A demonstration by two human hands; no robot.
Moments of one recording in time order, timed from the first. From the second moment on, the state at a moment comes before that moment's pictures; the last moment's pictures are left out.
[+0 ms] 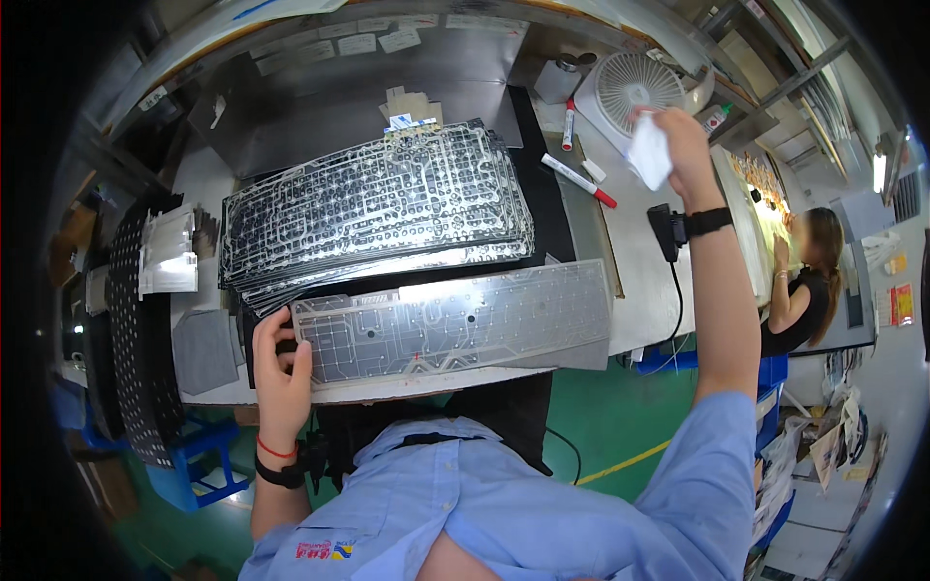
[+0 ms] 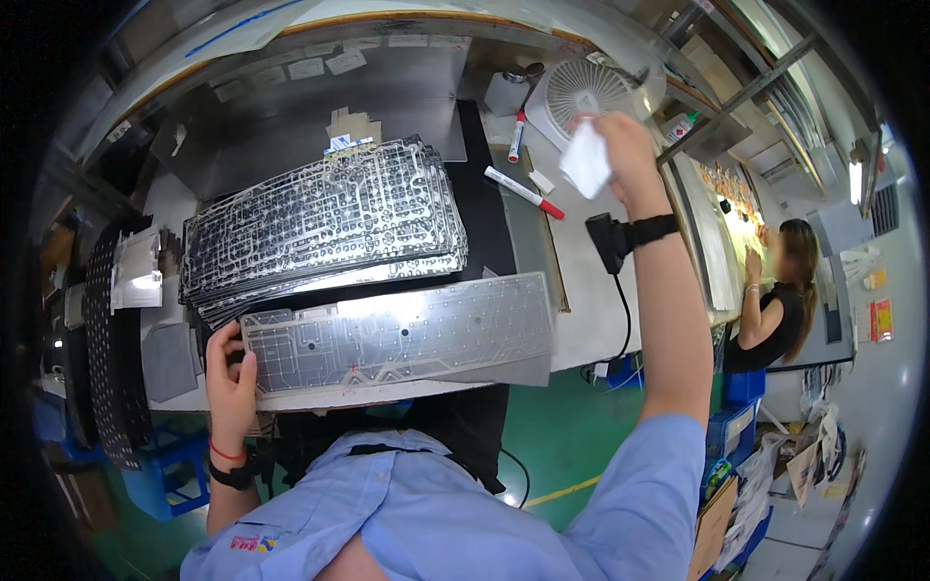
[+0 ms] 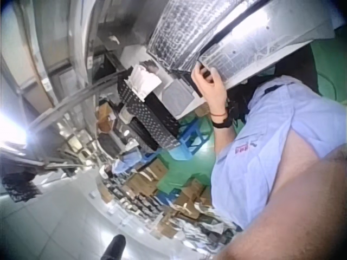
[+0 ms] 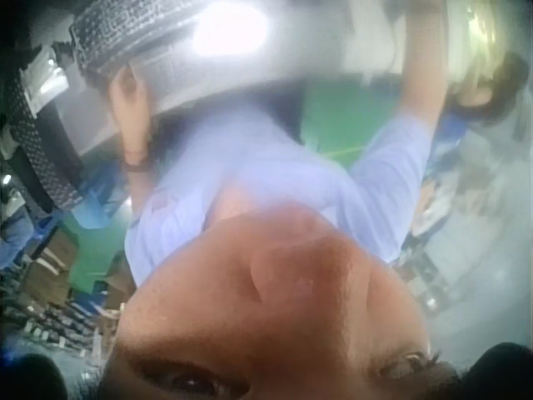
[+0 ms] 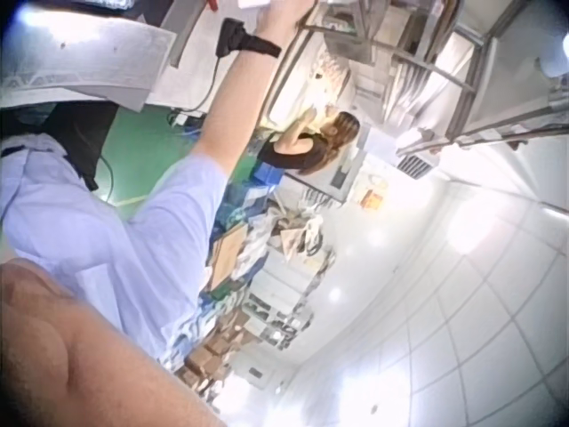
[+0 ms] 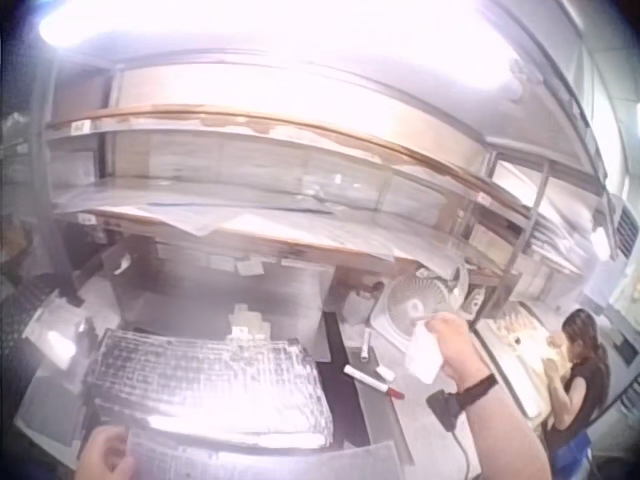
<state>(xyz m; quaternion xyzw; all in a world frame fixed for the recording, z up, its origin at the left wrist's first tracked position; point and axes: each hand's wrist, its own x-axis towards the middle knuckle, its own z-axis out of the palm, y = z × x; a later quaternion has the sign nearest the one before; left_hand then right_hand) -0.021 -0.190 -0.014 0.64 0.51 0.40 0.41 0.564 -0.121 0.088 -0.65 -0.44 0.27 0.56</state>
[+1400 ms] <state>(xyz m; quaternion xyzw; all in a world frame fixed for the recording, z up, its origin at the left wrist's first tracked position) -0.028 -0.198 0.000 0.94 0.27 0.15 0.14 0.346 -0.281 0.072 -0.60 -0.75 0.00 0.29</state>
